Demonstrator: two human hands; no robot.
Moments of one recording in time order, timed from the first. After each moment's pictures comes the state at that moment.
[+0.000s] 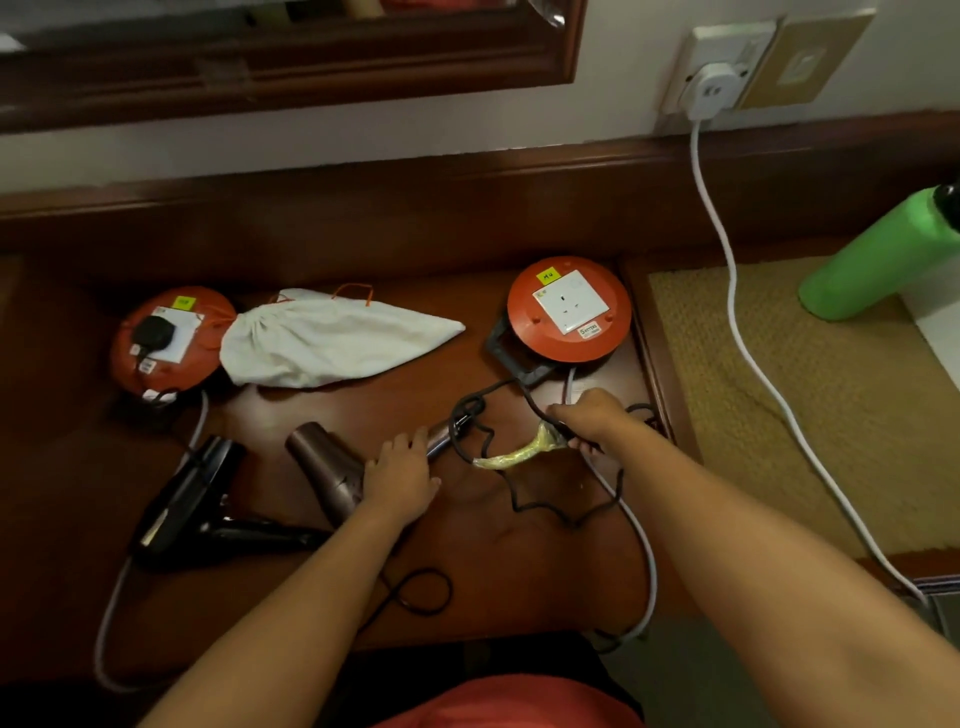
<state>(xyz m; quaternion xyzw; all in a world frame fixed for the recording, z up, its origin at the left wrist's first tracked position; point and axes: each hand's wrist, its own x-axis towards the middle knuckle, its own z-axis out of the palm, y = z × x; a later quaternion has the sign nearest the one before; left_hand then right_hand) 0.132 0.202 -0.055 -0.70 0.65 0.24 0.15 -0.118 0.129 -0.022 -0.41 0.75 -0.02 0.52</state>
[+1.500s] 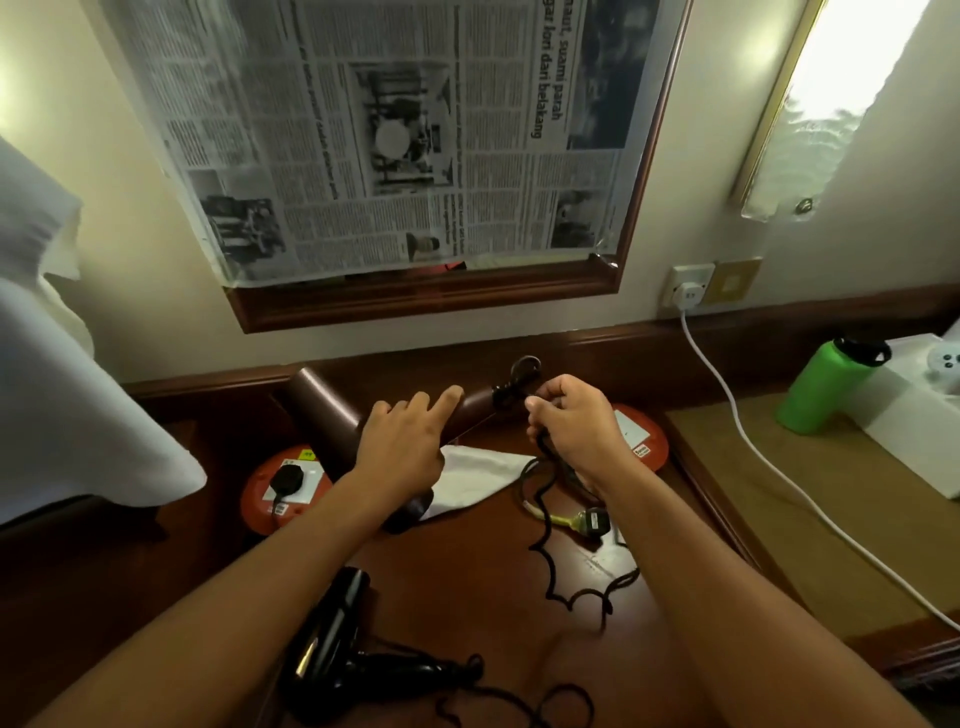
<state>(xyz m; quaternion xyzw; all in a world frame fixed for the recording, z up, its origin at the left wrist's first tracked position) 0.300 0.170 0.166 -0.56 0.82 -0.10 -0.09 0.099 0.190 0.195 -0.51 0.63 -0.43 0.40</state>
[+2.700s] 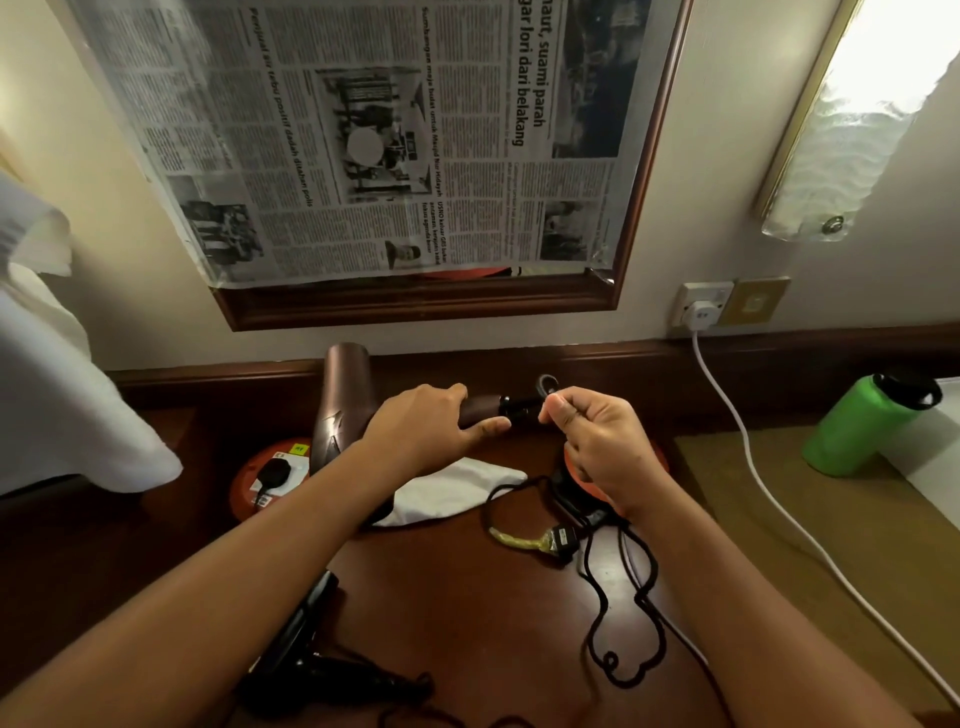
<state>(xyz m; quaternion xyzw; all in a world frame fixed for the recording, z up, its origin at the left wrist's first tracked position) 0.220 0.142 0.209 -0.61 0.79 0.00 -0.03 0.013 0.177 0.205 -0.57 0.49 -0.45 0.48</state>
